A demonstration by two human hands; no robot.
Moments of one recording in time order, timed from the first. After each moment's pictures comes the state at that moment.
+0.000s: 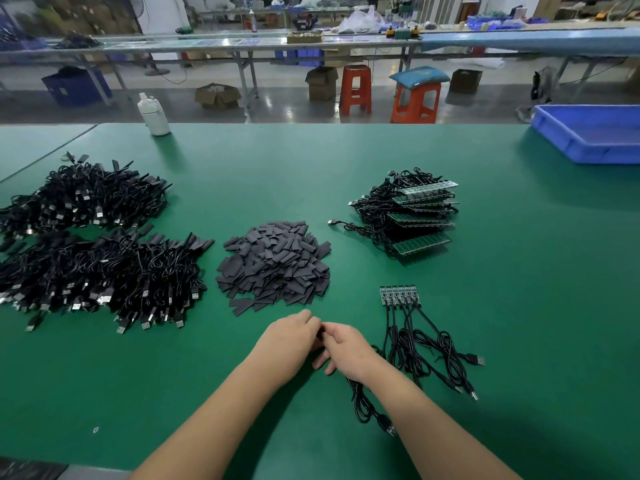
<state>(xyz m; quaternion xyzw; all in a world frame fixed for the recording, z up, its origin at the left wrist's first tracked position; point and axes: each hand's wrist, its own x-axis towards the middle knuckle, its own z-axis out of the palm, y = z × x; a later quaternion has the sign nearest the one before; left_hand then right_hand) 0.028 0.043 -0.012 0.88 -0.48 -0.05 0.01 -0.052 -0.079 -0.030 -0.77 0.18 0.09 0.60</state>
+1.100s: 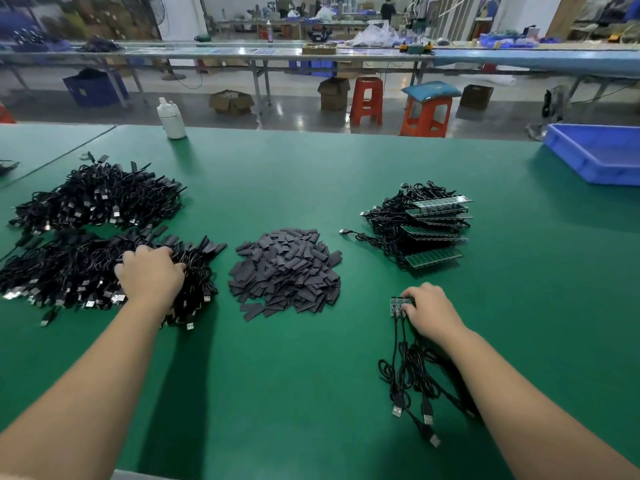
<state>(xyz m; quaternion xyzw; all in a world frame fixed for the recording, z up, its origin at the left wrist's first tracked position) 0.206 0.178 0.045 1.00 0.01 0.09 0.02 -0.050 -0.216 -0.004 -0.94 0.28 0.04 0.16</state>
